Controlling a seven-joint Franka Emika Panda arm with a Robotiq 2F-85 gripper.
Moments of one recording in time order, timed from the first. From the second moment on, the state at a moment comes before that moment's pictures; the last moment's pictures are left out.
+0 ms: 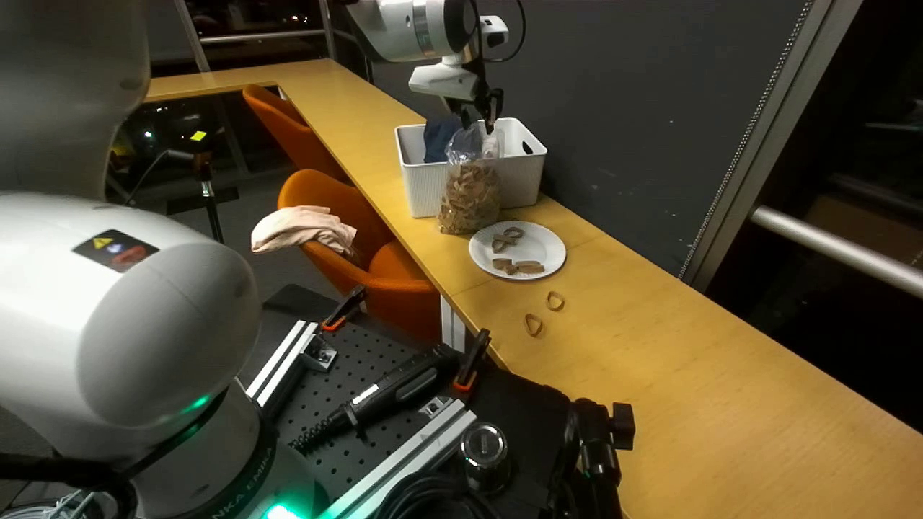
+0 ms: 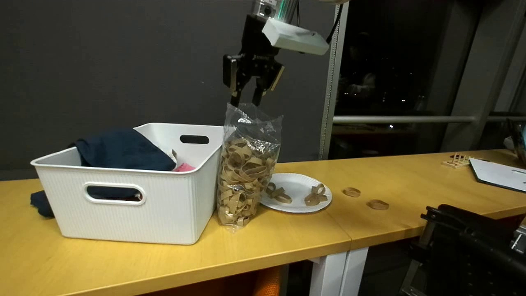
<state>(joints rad) 0.19 0.41 -0.06 -1.84 -0.17 2.65 0.32</state>
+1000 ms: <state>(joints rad) 0.17 0.23 -0.12 -2.00 -0.25 2.51 0.42</state>
